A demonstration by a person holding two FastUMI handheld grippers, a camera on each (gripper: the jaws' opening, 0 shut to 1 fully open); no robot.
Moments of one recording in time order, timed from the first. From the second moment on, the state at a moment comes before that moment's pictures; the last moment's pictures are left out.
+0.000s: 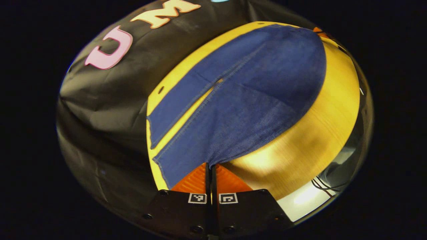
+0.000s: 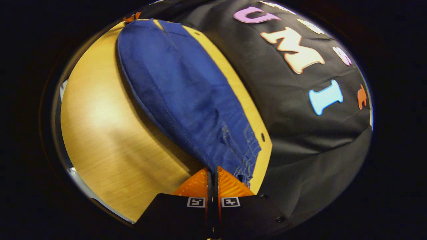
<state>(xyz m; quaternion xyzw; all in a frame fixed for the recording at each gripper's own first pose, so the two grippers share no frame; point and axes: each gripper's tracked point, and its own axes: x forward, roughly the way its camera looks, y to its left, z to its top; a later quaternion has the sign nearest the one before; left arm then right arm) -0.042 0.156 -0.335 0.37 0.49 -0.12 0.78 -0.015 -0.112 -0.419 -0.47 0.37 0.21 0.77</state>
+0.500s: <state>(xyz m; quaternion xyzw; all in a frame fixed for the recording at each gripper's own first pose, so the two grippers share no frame) 0.124 0.165 -0.297 0.31 0.43 -0.02 0.85 0.135 -0.090 -0.377 -0.36 0.31 0.06 0.88</state>
